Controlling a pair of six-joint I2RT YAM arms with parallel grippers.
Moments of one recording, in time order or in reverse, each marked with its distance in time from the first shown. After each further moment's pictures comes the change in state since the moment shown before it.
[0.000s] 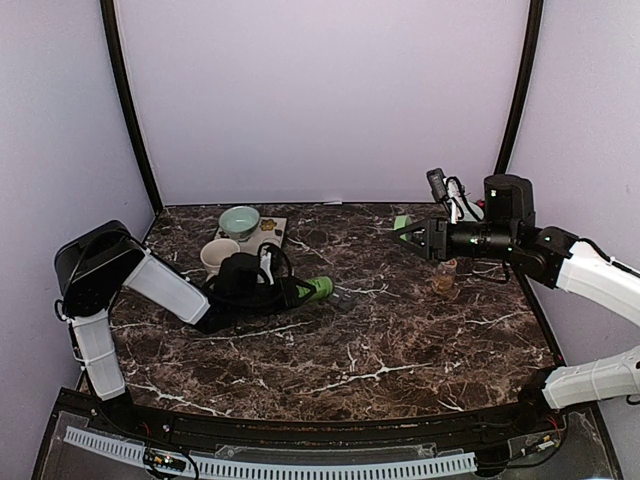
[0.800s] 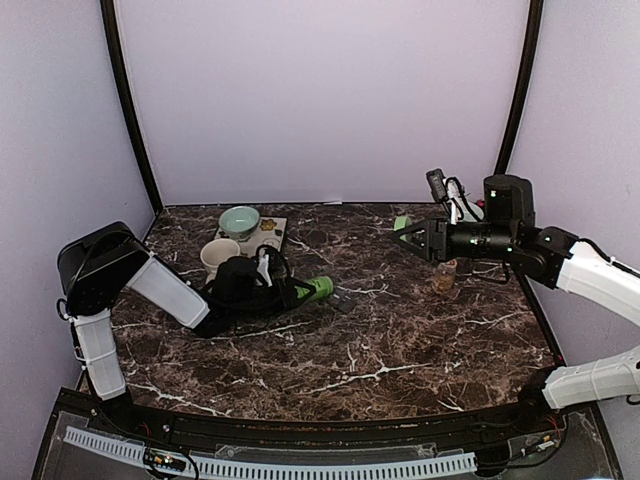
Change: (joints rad) left arm -0.003 0.017 -0.034 0.100 0.020 -0.045; right arm 0.004 -0.001 0.000 -0.007 0.008 -0.007
